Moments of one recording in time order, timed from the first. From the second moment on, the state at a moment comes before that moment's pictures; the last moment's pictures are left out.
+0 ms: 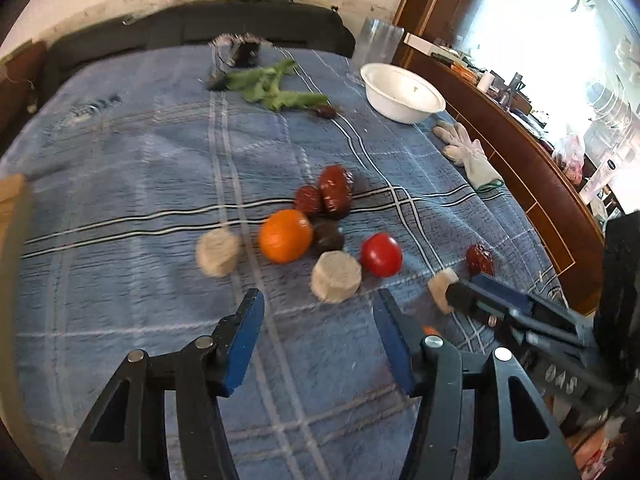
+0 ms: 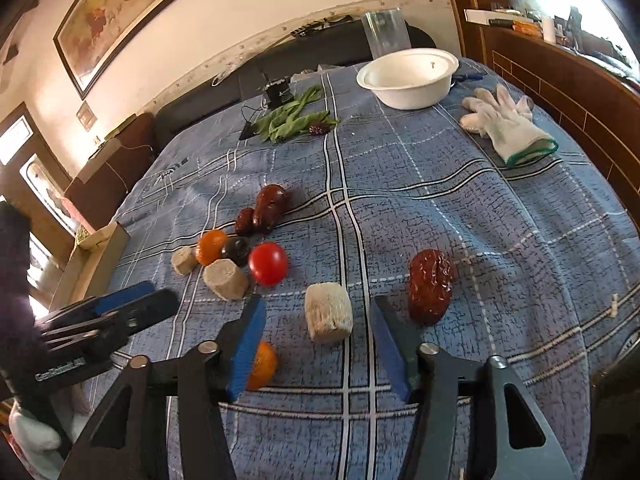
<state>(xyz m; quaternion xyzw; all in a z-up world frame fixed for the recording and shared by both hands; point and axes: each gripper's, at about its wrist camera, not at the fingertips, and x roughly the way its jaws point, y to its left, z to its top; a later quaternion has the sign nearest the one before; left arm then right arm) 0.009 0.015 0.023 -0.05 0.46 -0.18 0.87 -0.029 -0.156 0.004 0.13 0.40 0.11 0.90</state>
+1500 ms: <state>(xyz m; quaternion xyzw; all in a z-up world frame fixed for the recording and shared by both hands) -0.055 0.162 0.074 -0.12 0.38 -0.05 0.92 -0.059 -0.094 0.047 0.05 0.35 0.15 0.92</state>
